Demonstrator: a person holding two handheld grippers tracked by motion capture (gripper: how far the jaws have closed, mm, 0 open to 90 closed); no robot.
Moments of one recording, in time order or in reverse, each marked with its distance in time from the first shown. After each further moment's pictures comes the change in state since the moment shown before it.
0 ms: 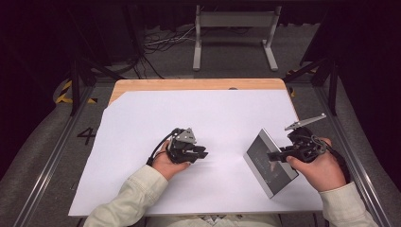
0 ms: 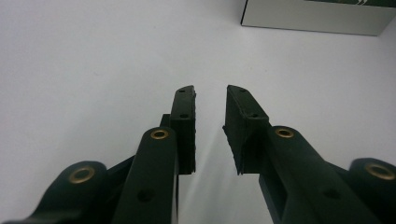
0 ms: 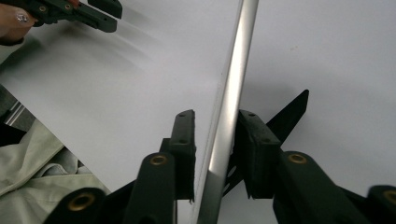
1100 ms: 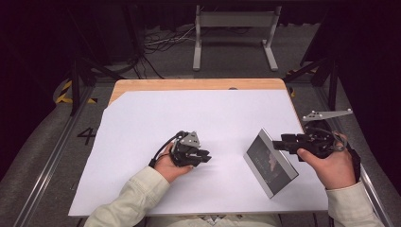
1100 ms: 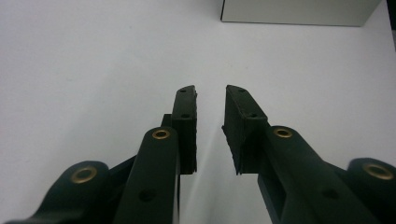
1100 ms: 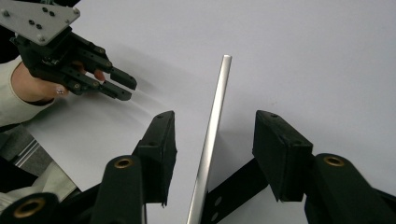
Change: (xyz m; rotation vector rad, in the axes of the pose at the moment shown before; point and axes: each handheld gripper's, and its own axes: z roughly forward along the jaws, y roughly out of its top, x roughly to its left) left arm -0.009 0.003 0.005 0.023 -0.028 0.035; right arm -0.008 0.004 -0.033 -0.221 0.016 0.005
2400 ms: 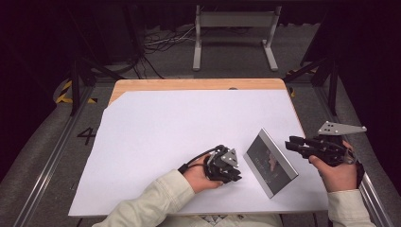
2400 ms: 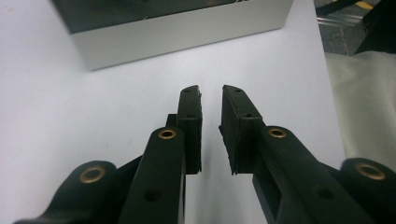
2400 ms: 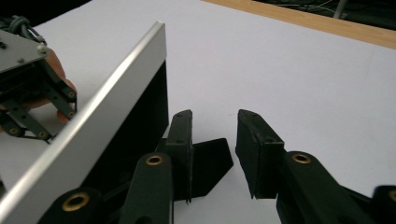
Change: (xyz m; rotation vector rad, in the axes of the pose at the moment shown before) left arm -0.060 0.045 0.060 0.126 -0.168 0.192; right arm -0.056 -0.050 0.006 -0.189 0.004 -0.153
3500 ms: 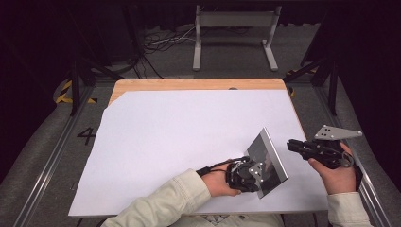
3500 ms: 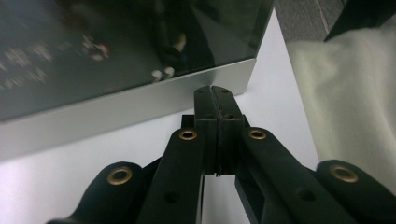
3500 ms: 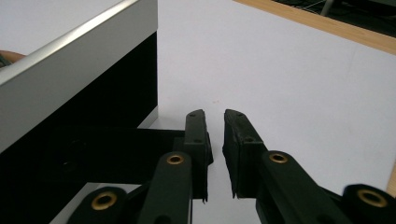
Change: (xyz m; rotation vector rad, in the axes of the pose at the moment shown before) left arm -0.023 0.048 0.058 0.113 -0.128 0.168; right arm -0.003 -0.013 0.006 0.024 -0.066 -0.082
